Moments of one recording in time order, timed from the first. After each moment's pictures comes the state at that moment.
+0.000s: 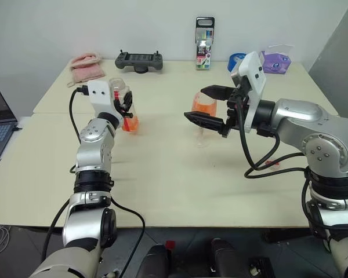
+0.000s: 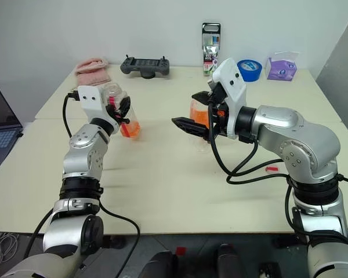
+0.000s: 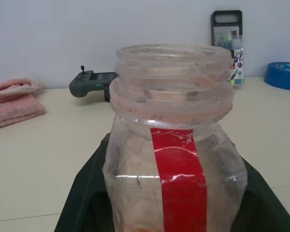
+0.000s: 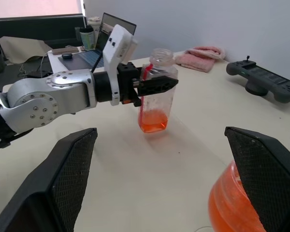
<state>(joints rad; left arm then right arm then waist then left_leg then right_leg) -0.76 0.34 0.25 0.46 -0.15 0.19 -0.24 -0.87 -0.55 0.06 -0.38 0.72 1.00 0.53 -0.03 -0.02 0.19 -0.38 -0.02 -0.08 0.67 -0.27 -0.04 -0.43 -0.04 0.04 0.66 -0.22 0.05</state>
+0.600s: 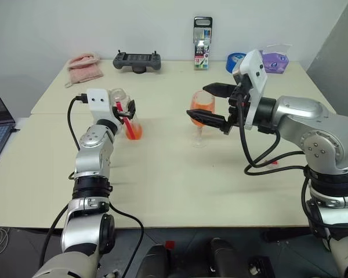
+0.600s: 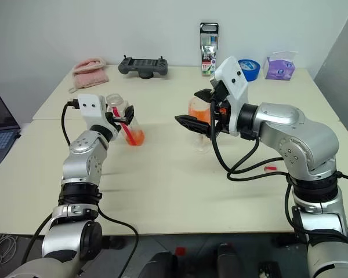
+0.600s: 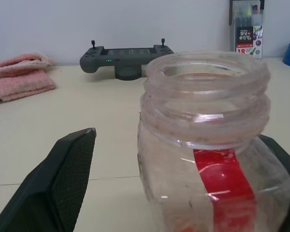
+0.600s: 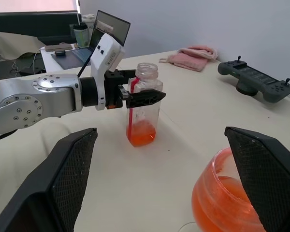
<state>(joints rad) -0.71 0.35 0.24 0.41 -0.16 0.24 -0.22 -0.88 -0.54 0.06 -0.35 0.65 0.97 0.59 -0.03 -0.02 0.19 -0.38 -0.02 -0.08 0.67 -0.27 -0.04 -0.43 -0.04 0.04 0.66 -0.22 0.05</state>
